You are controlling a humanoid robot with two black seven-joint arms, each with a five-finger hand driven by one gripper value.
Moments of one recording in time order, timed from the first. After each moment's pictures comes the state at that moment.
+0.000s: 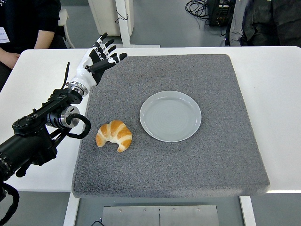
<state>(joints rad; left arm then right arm) -0.83 0.18 -0.64 -0.74 0.28 -0.01 -0.37 -0.07 0.00 -0.03 0.13 -0.12 -0.09 0.28</state>
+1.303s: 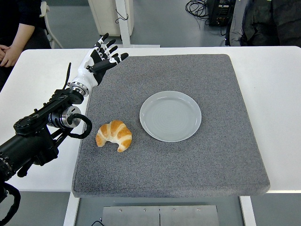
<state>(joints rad) -0.83 0.17 -0.64 -0.74 0.28 -0.01 -0.36 -0.07 0.00 -0.03 0.13 -0.12 -0.09 0.28</state>
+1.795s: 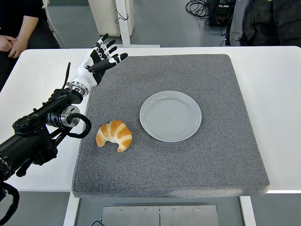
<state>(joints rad) -0.83 0.18 -0.64 -0.75 0.28 0.00 -0.35 -0.07 0.00 -0.03 0.13 -0.12 -0.09 0.28</state>
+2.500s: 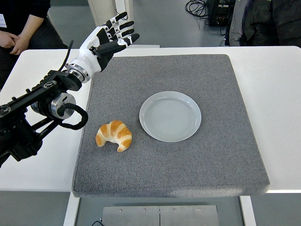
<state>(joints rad) -0.85 0.43 -0.64 -1.37 0.30 0.27 -0.12 -0.07 0.00 -0.03 0.13 -0.12 -0.09 0.28</state>
